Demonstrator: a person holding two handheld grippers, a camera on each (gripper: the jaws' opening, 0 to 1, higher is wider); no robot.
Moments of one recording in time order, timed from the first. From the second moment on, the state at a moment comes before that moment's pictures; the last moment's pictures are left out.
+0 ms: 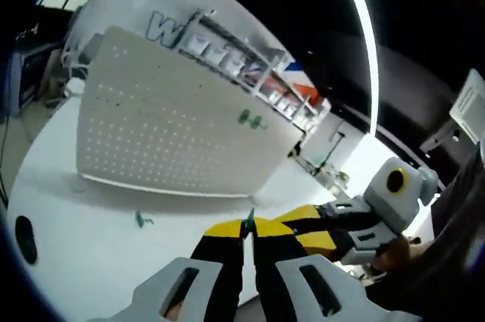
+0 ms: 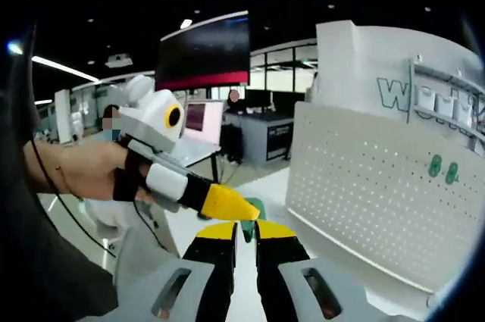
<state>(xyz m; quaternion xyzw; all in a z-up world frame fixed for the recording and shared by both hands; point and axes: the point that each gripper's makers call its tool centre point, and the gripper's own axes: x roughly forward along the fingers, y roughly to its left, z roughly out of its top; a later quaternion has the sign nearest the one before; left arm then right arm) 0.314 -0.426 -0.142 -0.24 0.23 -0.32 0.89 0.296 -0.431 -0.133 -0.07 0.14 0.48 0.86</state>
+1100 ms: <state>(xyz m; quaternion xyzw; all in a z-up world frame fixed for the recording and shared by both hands) 0.314 -0.435 -0.134 -0.34 0.22 -0.31 0.86 0.305 -0.438 -0.127 -0.14 0.10 0.45 0.88</state>
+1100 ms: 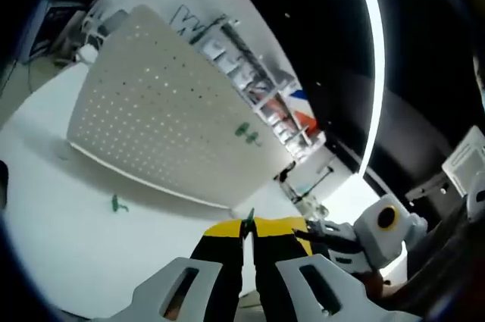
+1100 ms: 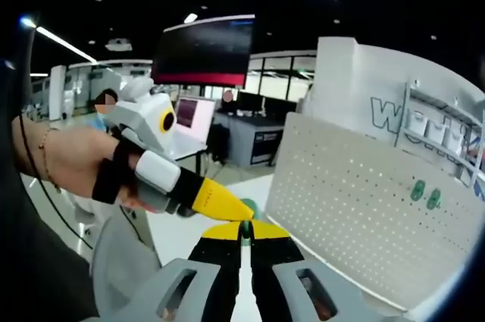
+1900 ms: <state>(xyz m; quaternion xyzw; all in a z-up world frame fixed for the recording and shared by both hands) 0.312 -0.428 -0.142 -0.21 0.20 -0.34 0.90 0.309 -0.456 -0.150 -0.09 0.16 0.45 0.88</state>
